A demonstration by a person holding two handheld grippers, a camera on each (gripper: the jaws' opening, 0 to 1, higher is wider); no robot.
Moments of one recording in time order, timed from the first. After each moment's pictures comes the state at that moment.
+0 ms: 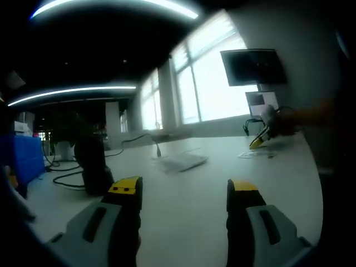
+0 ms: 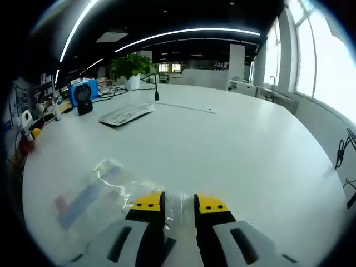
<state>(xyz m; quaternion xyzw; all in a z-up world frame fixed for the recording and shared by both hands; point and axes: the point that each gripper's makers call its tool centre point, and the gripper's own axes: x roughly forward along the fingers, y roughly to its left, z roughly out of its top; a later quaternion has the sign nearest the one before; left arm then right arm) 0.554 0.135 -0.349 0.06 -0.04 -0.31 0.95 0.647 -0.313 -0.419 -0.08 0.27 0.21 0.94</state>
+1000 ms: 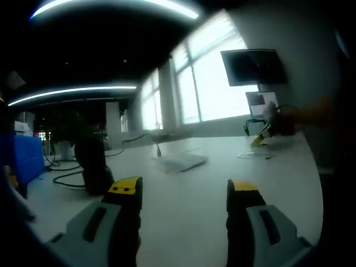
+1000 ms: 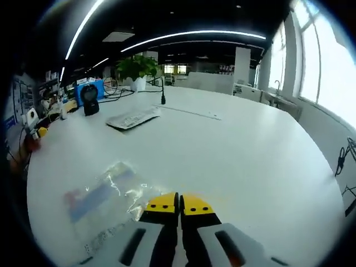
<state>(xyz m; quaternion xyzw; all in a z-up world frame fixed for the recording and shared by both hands) 0.555 0.135 -0.349 0.06 -0.04 -0.31 0.95 0.633 -0.298 -0.393 -0.06 0.24 0.23 0.94</state>
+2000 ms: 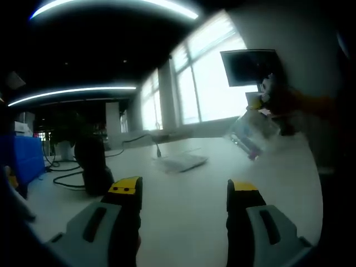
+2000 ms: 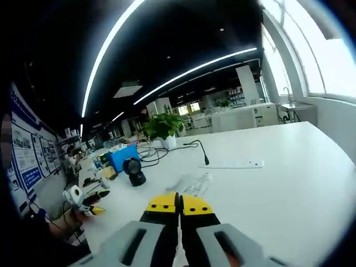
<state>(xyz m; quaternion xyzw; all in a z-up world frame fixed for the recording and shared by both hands) 0.554 0.136 -0.348 0.06 -0.04 -0.31 0.95 0.602 -0.201 -0.248 0.09 0.14 0.31 0.94</state>
